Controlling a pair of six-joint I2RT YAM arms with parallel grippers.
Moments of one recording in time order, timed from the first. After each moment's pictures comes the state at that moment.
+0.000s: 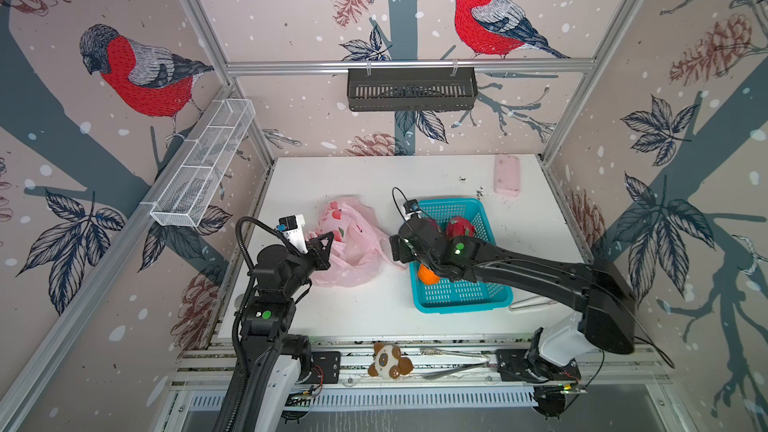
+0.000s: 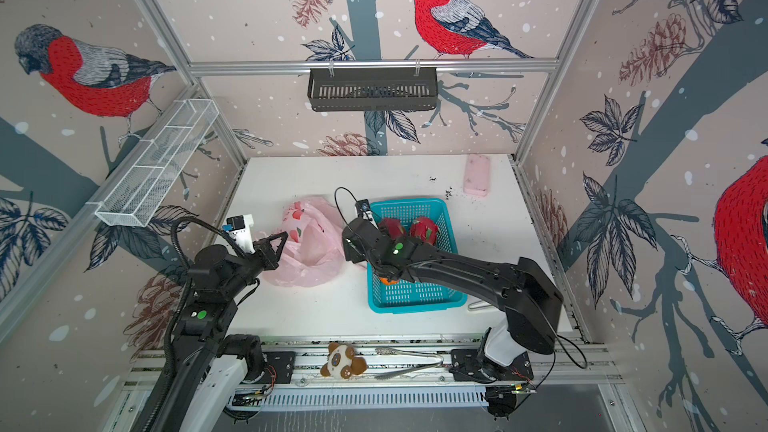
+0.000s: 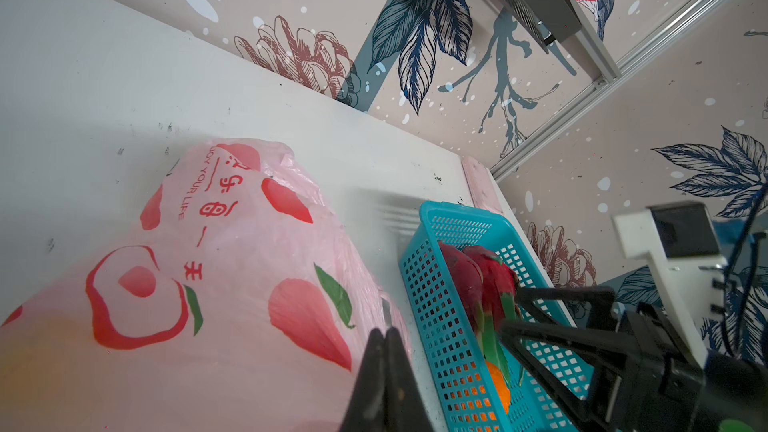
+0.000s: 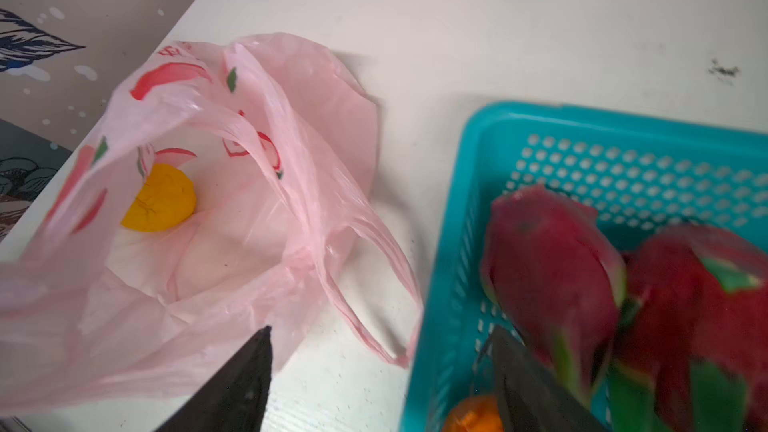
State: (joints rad) left arm -0.06 0.52 0.47 -0.21 0.42 -0.52; right arm 1.08 1.62 1.26 -0.36 0.38 0.51
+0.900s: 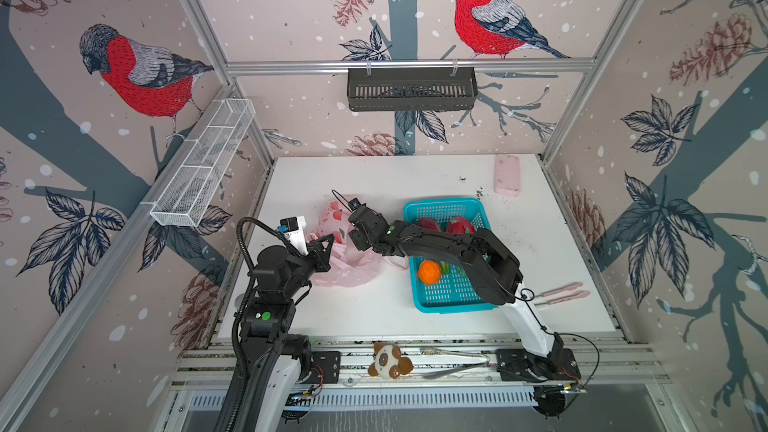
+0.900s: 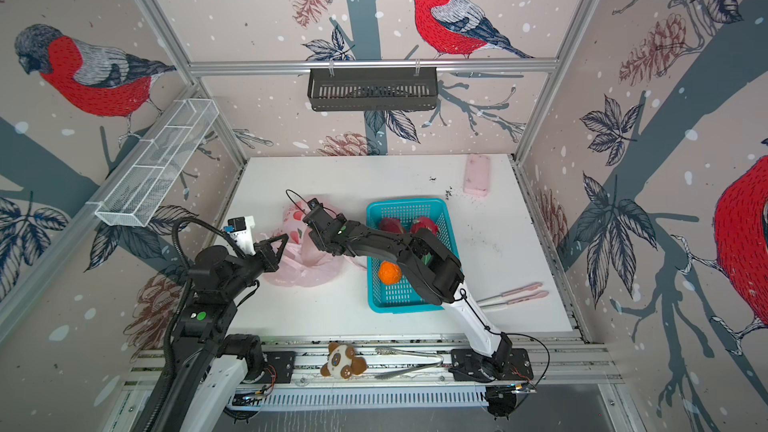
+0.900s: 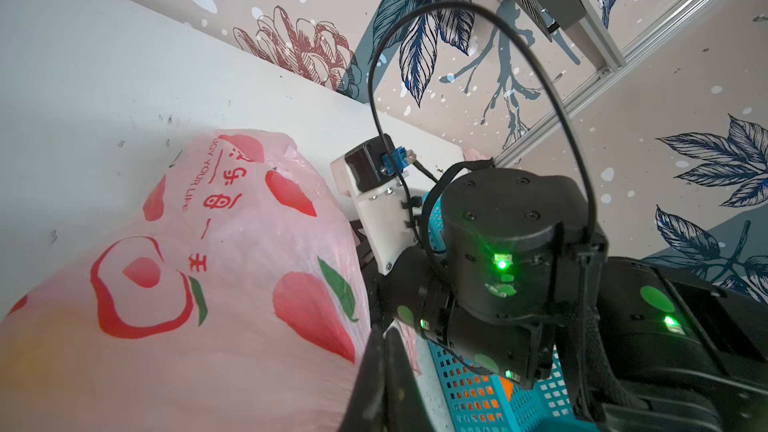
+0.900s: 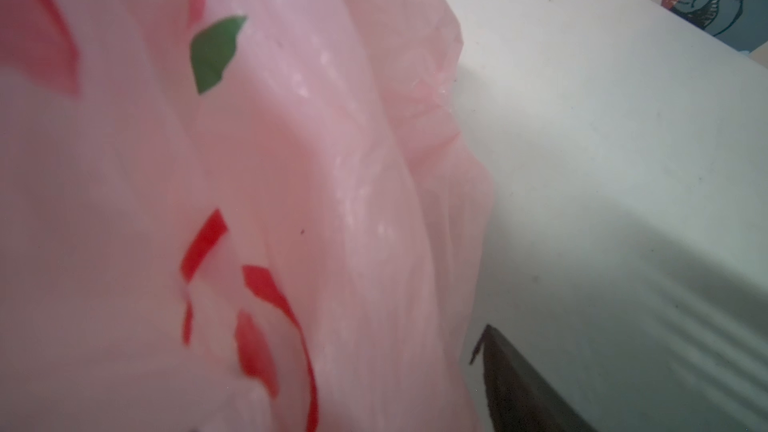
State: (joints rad) left arm -0.06 0.51 0.46 -0.24 0.43 -0.50; right arm 1.02 2.27 1.76 -0.28 0.34 0.19
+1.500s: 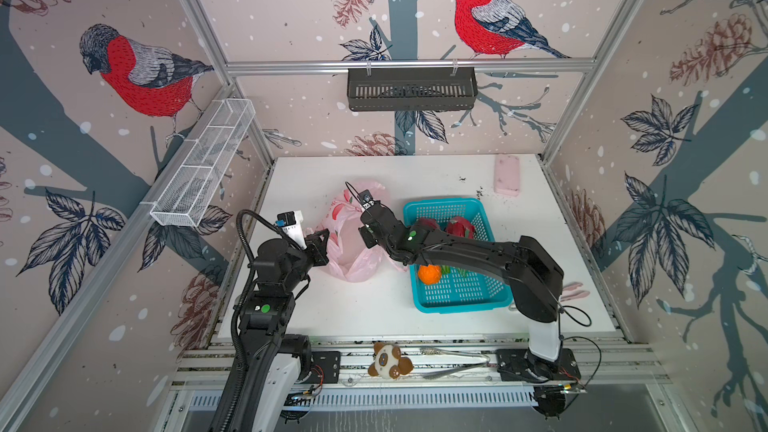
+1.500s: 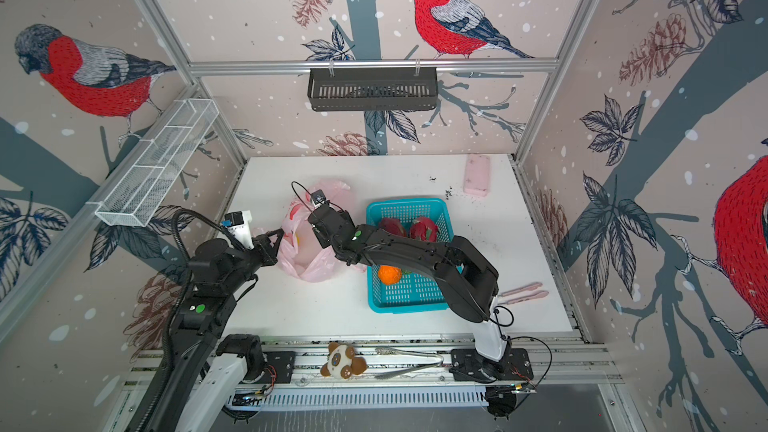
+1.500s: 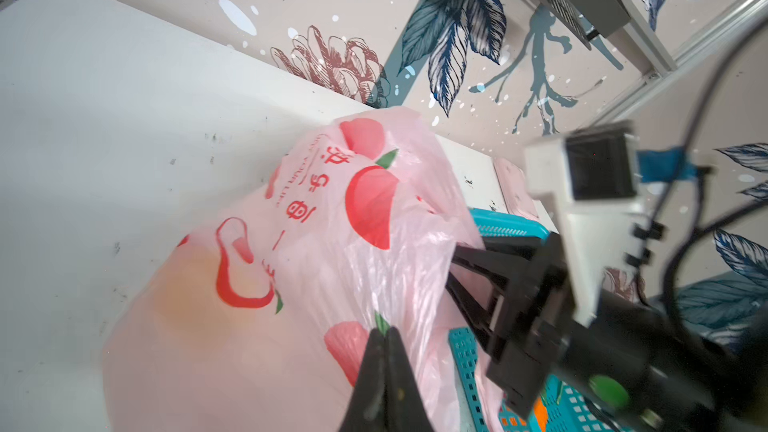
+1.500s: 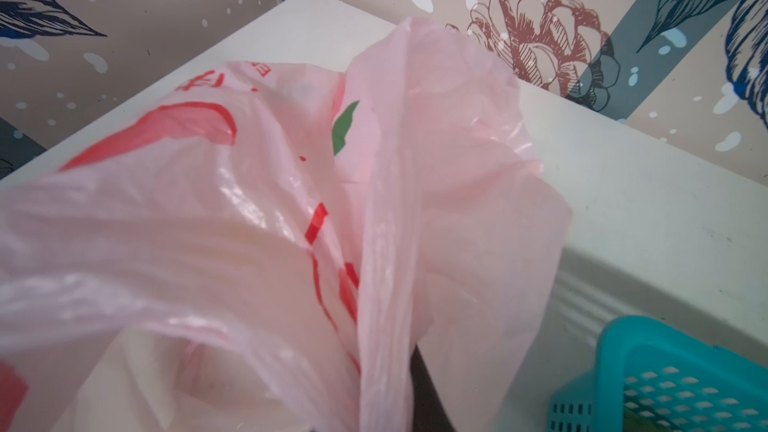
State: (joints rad) left arm -0.06 0.57 0.52 -0.26 0.33 -0.46; right arm 1.10 1.94 1.50 -0.15 0.44 0.22
